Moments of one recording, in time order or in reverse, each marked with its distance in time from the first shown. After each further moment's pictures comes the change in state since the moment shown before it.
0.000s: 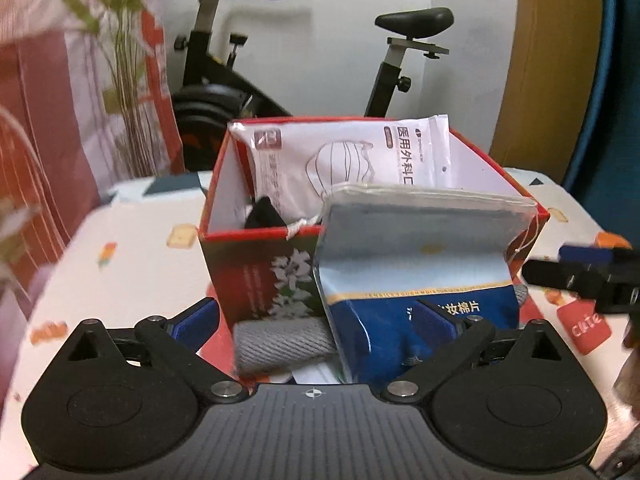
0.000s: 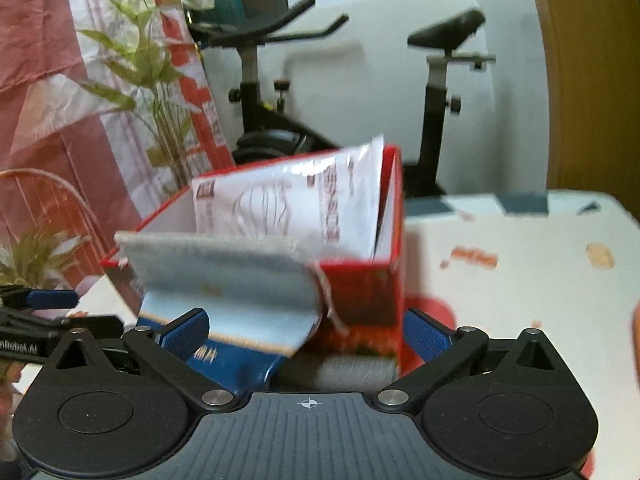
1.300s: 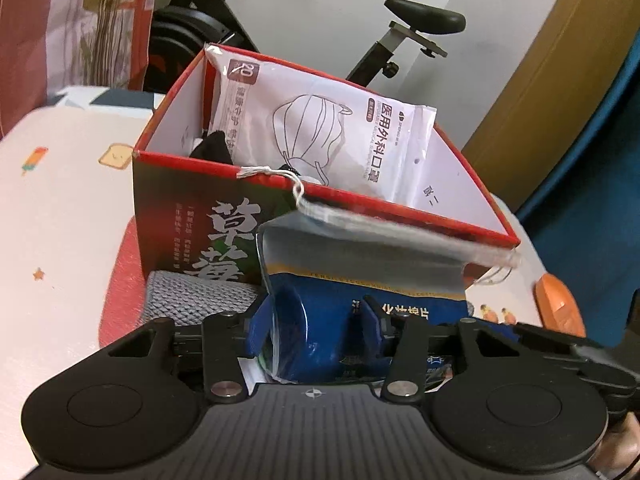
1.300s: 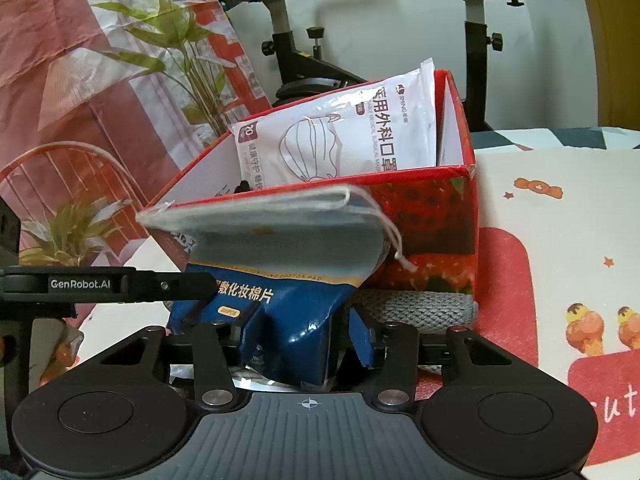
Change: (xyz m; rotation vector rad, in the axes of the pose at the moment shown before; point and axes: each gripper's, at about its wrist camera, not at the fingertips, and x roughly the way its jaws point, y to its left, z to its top) left arm 0.043 0.003 -0.011 -0.262 0.093 -0.230; right arm 0.025 0.010 -0.027 0.071 0.165 0.170
